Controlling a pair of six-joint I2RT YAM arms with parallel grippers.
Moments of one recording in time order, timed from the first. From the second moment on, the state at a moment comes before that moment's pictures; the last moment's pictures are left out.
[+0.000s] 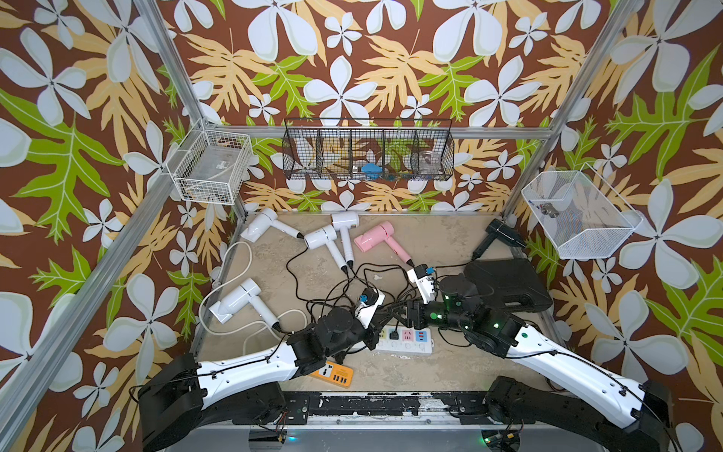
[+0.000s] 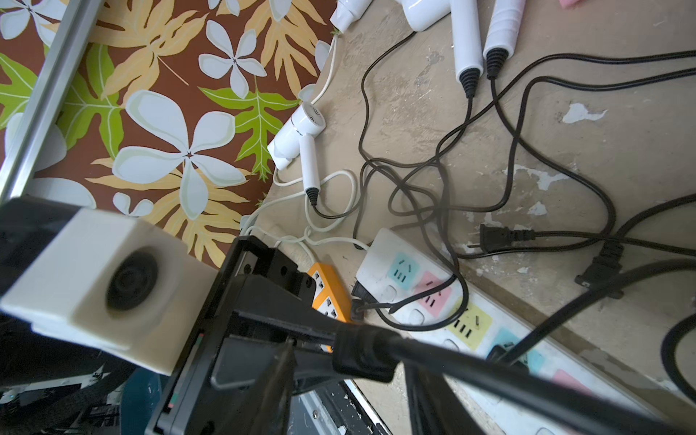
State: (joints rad) left arm -1.03 1.08 0.48 0.37 -0.02 -0.27; right arm 0.78 1.01 0.81 -0.31 -0.34 0.68
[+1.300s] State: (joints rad) left arm -1.07 1.09 0.46 0.37 -0.07 -0.20; right arm 0.66 1.06 0.78 -0.29 -0.57 0.69
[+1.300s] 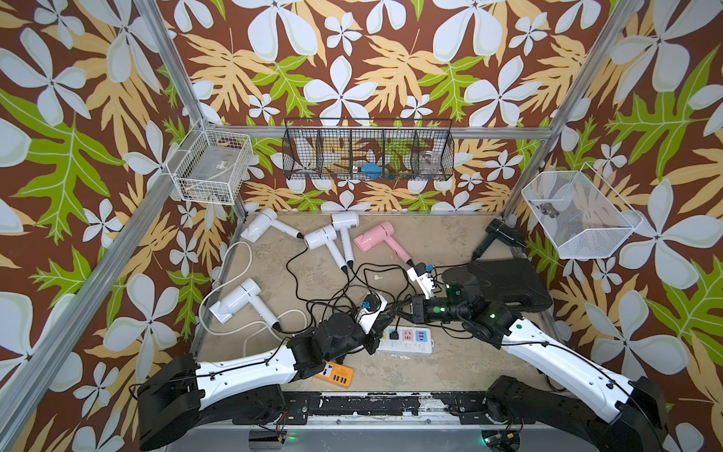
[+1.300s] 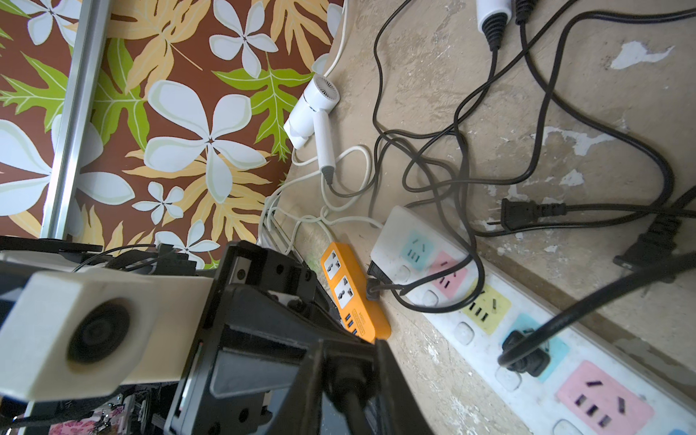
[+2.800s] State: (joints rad) left arm -0.94 1.10 0.46 0.34 -0.35 -0.39; right arm 0.99 0.84 0.45 -0.37 0.31 0.69
